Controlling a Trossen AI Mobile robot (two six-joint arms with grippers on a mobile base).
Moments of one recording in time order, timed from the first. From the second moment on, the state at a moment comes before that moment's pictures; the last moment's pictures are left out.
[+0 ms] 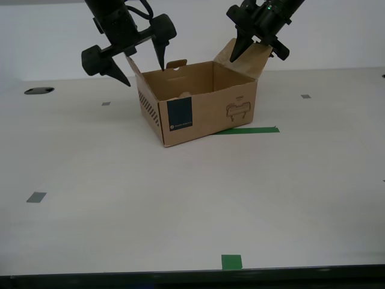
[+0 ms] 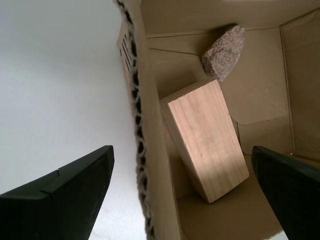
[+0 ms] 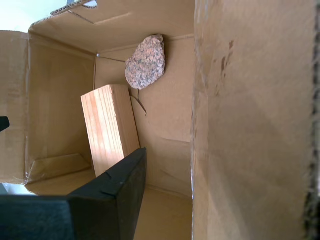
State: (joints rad) arm 0 0.23 2.42 2.15 -1.01 -0.63 -0.08; arm 1 -0.45 1.90 1.37 -0.55 0.04 -0.75
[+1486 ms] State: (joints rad) arm 0 0.23 2.42 2.14 -0.99 -0.62 -0.06; arm 1 -0.45 1.90 1.37 -0.52 0.03 -0.75
